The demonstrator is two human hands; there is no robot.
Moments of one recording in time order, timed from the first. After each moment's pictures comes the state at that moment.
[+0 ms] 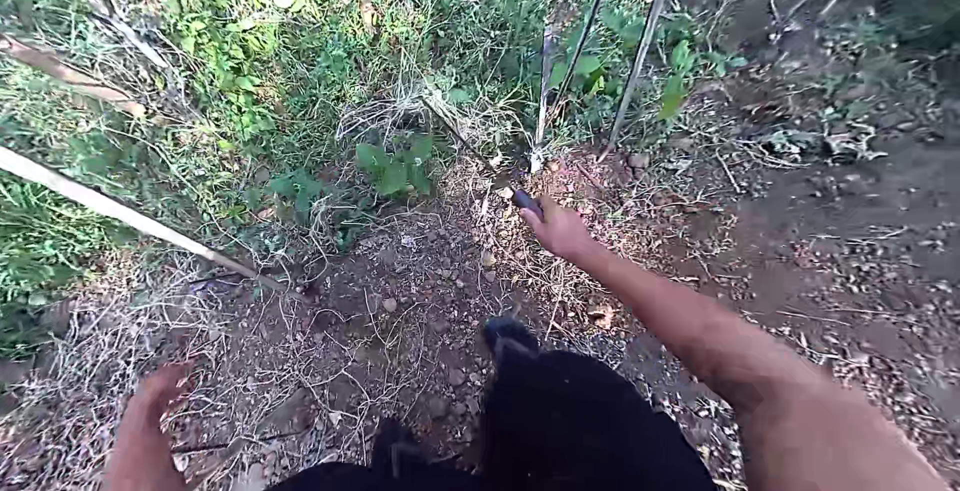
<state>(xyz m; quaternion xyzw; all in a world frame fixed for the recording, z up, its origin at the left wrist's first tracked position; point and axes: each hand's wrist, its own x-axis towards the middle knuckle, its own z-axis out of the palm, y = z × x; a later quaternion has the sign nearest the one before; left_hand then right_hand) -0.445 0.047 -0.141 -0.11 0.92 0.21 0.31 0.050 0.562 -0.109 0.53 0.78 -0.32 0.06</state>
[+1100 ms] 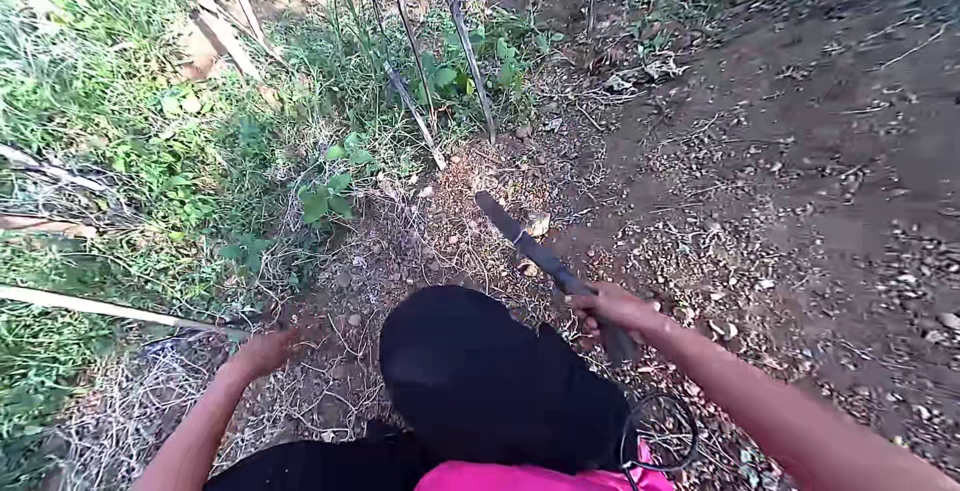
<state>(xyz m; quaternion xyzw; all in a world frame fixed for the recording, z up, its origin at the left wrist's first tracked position) -0.280 0.264 -0.080 0.52 0.71 -0.25 0.39 0.301 0.406 -0.068 0.67 0.37 -0.65 -0.03</state>
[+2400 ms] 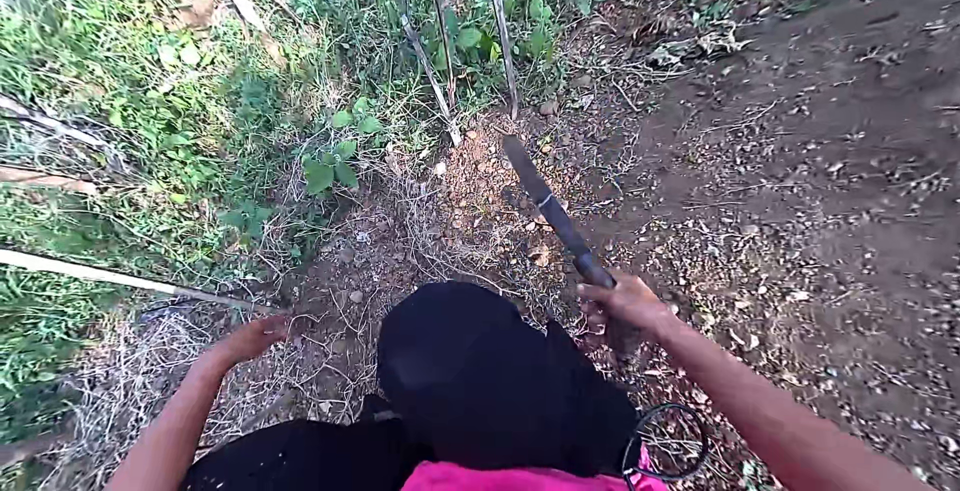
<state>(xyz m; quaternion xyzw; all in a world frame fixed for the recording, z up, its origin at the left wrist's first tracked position) -0.307 0.233 -0.084 0.44 0.75 -0.17 0.47 0.296 0.410 -0.080 0.68 0.40 -0.61 -0.07</state>
